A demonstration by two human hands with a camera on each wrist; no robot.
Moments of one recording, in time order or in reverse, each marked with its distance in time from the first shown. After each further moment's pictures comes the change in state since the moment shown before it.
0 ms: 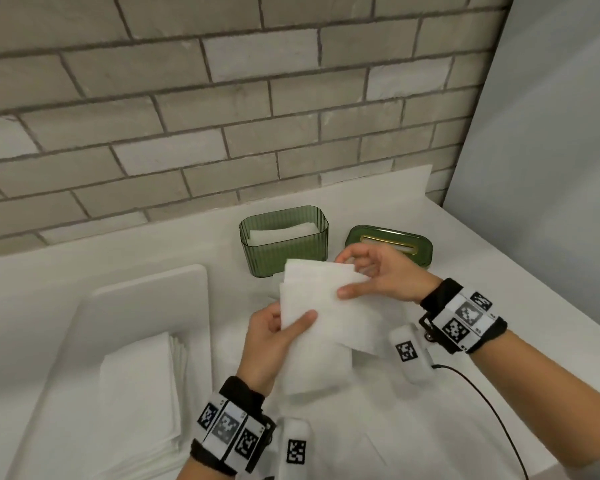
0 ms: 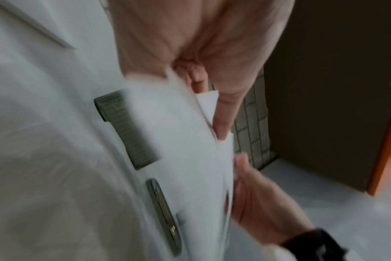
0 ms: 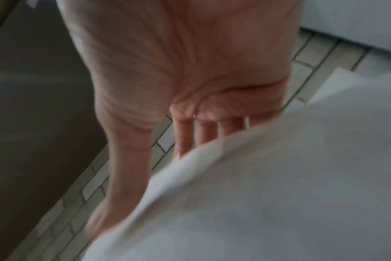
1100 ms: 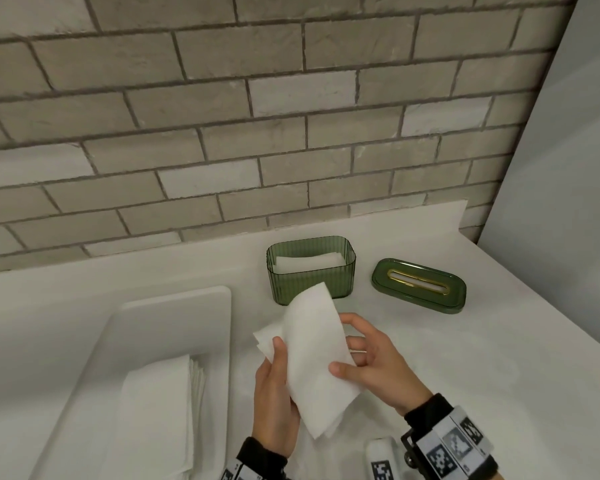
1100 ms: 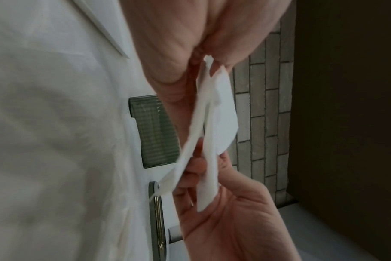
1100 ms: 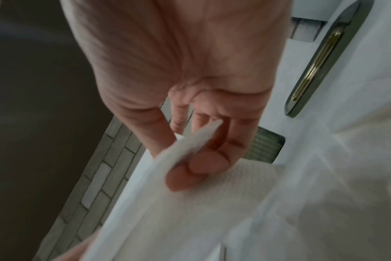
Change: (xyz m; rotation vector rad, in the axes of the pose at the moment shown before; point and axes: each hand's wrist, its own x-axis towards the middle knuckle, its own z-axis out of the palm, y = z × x) left_hand -0.011 -0.007 0.001 -0.375 0.213 -0.084; right_hand -0.018 0.013 0.086 0.469 0.045 -0.027
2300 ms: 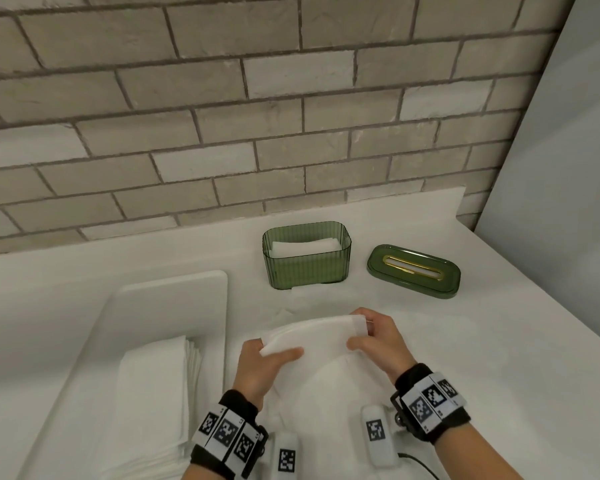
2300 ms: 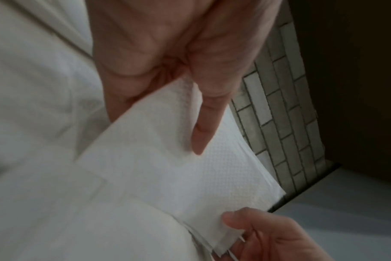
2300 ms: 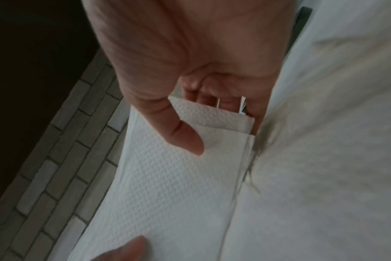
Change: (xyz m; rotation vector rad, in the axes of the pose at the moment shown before) left_hand 0.040 -0.013 -0.044 0.476 0.065 -0.036; right_hand 0.023 0.044 -0.030 -0.134 0.268 0.151
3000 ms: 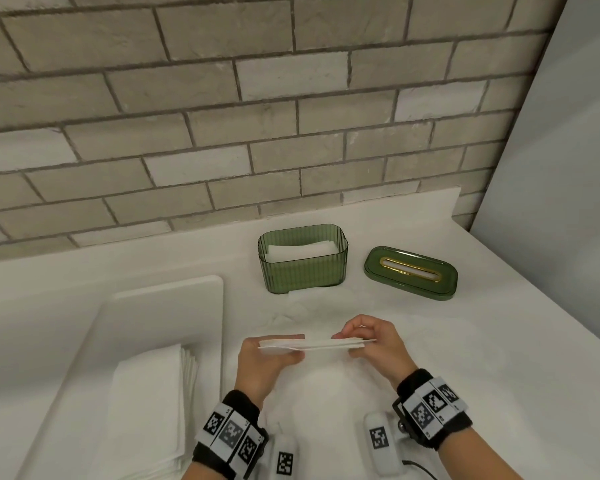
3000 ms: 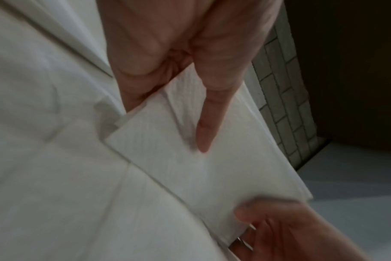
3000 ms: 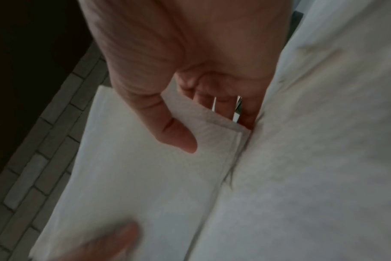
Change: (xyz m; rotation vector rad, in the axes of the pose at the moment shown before) left_hand 0.017 -0.002 0.003 0.121 -0.013 0.117; right_hand 0.004 0.009 -0.001 0.097 -0.026 -0.041
